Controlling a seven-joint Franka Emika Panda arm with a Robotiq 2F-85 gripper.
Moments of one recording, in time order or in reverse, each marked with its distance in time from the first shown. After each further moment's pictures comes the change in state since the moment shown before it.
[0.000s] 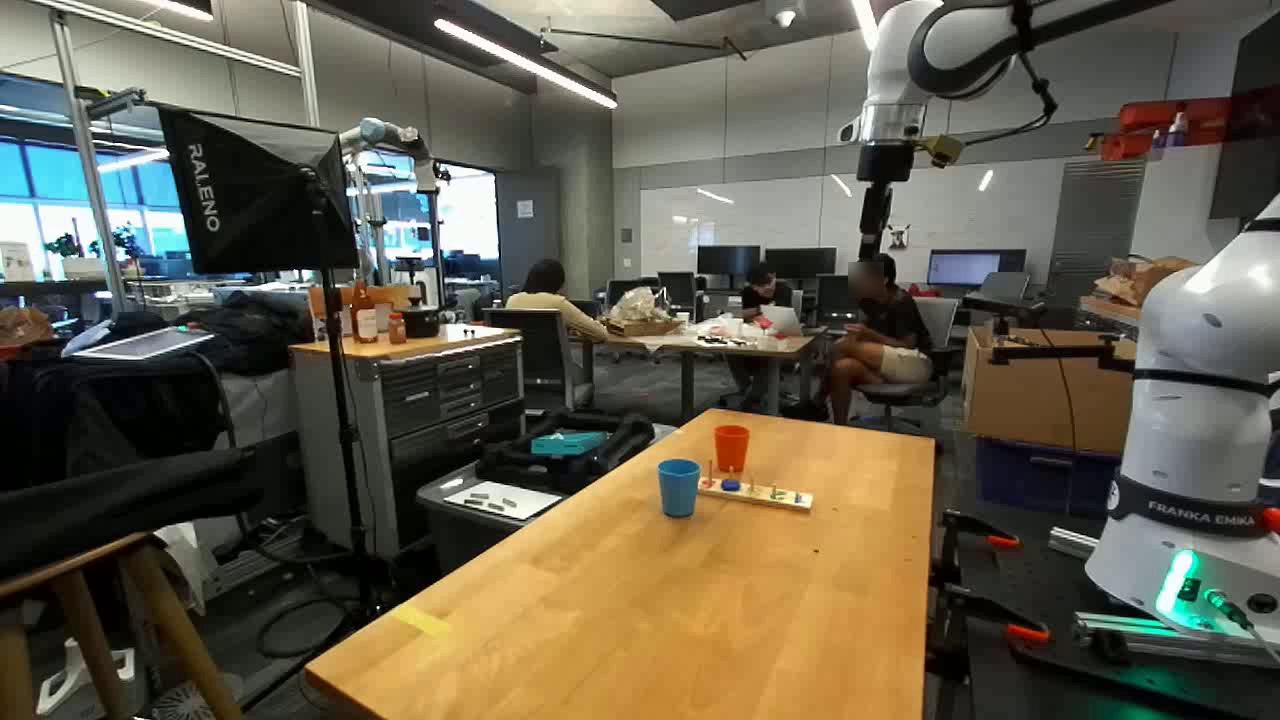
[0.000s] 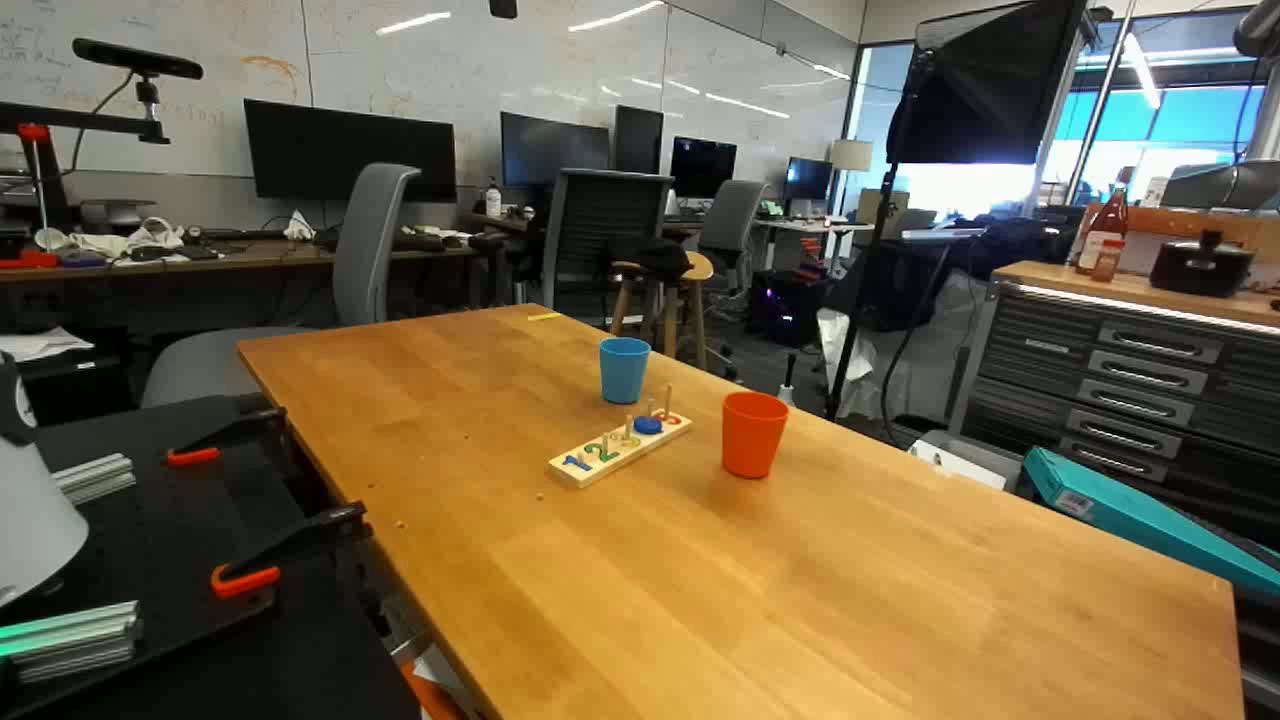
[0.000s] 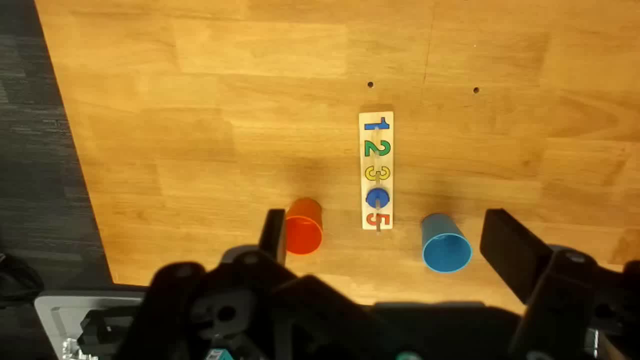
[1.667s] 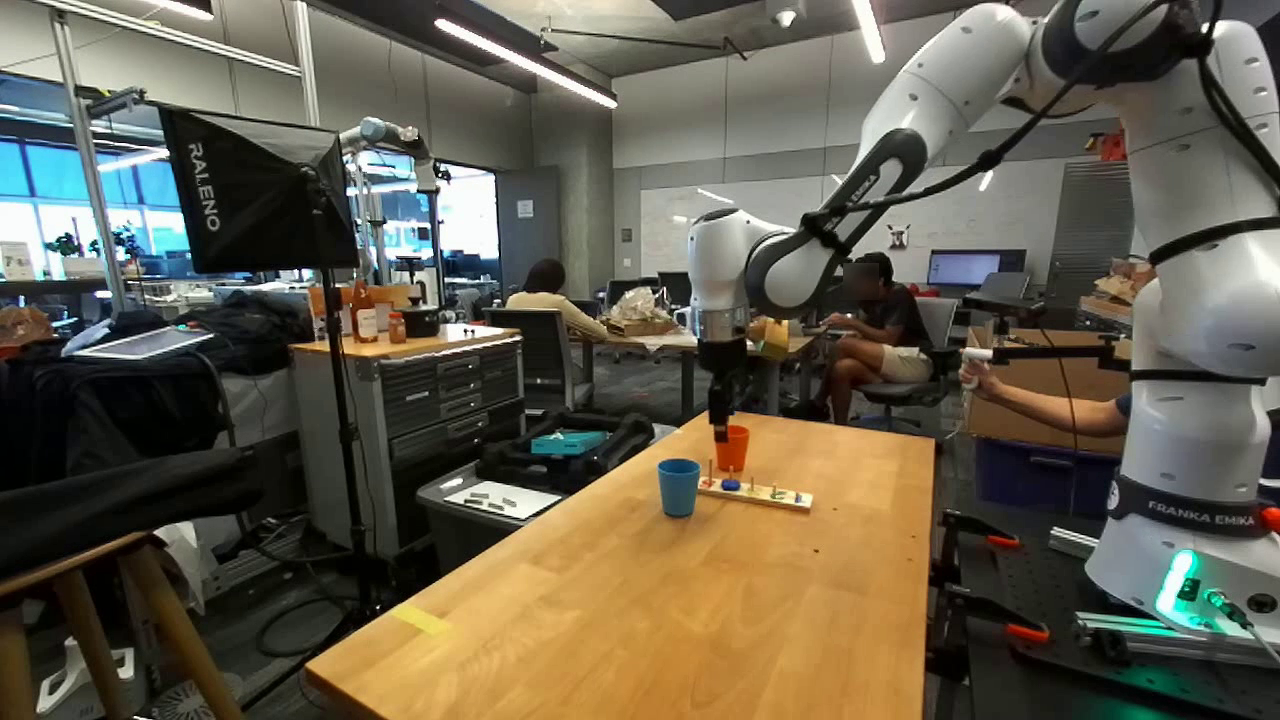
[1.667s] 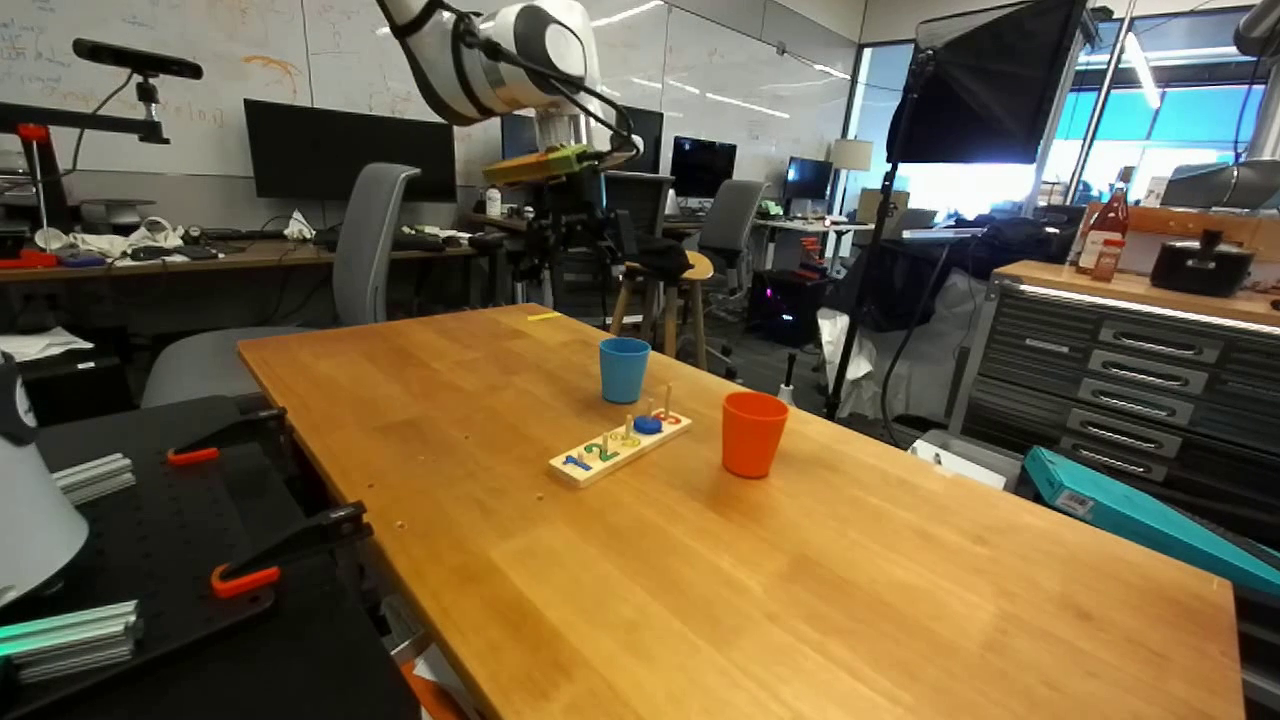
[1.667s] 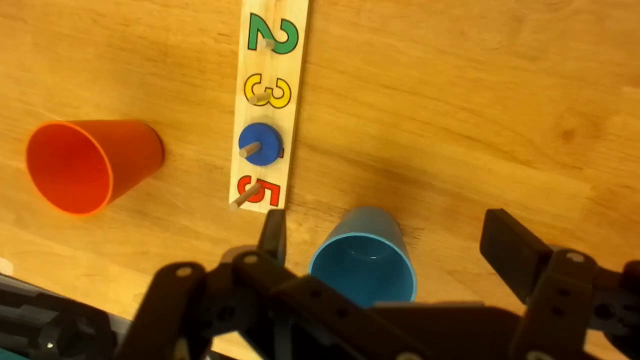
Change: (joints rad) arm 0.133 0.874 0.210 0.192 -0.178 0.523 0.323
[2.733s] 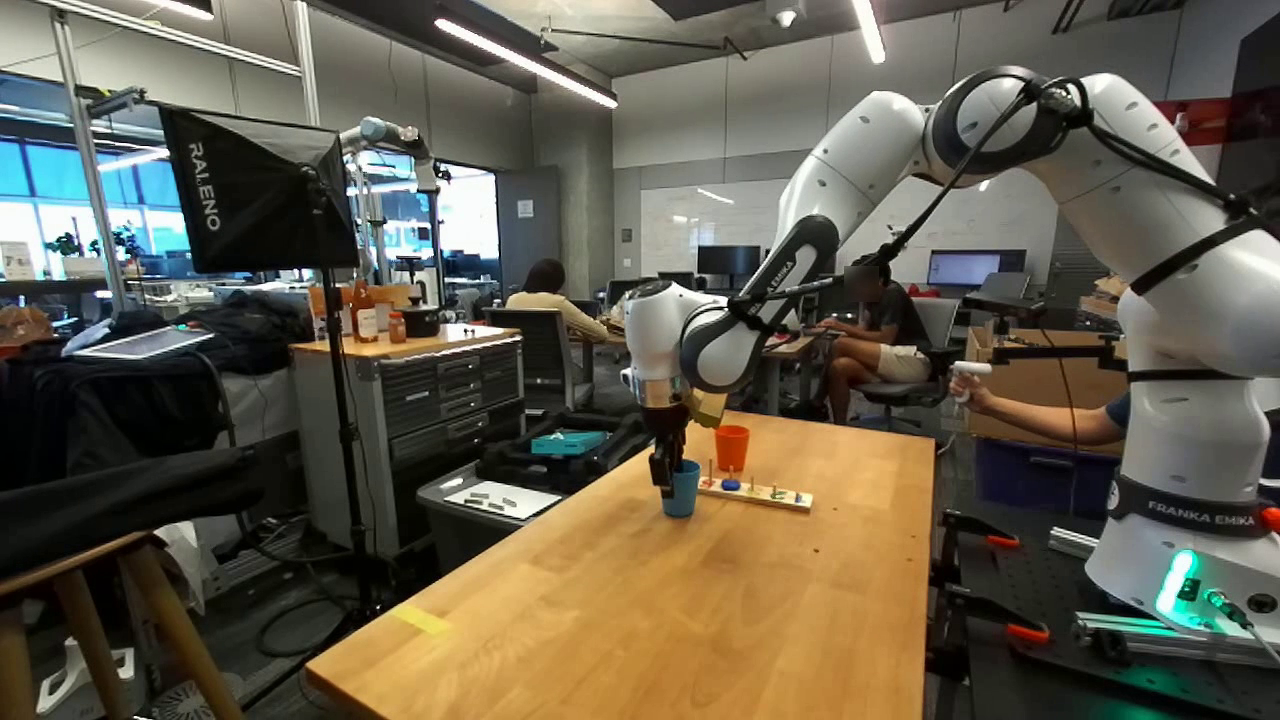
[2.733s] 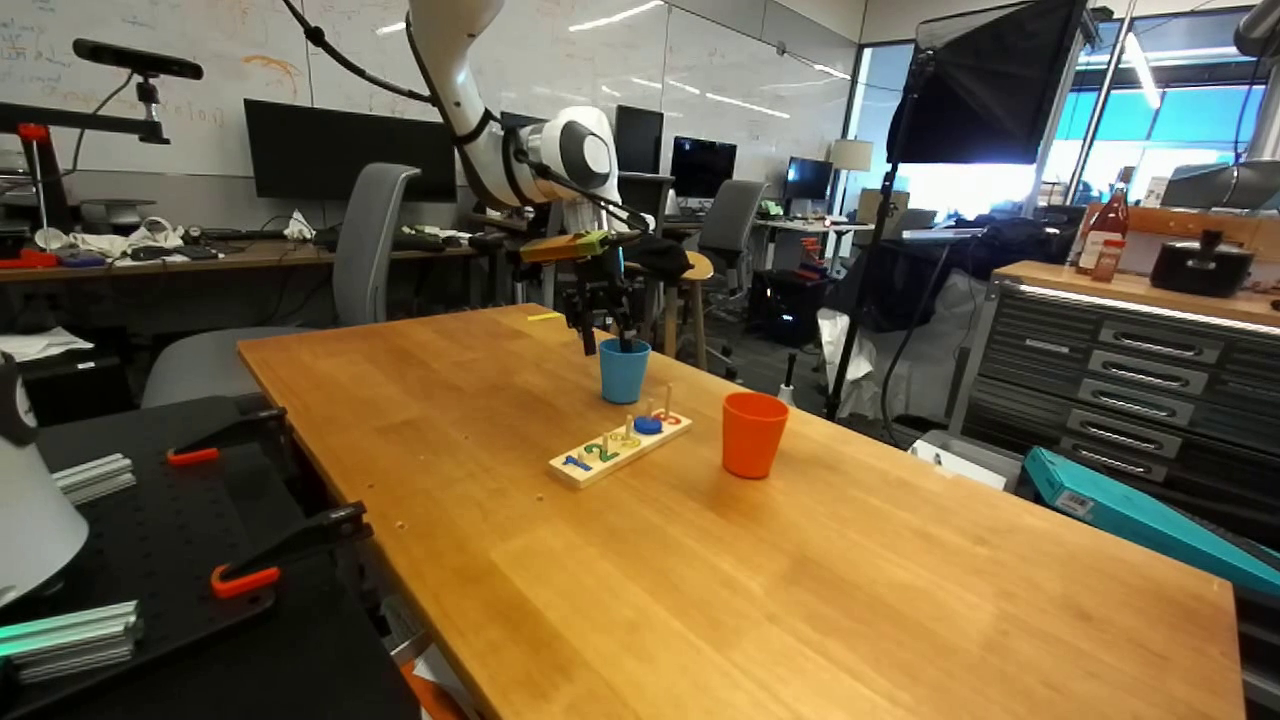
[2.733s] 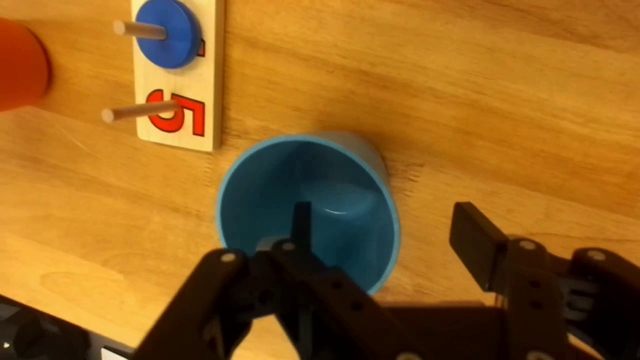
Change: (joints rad) arm 0.153 0.383 -0.101 0.334 -0.019 0.025 0.106
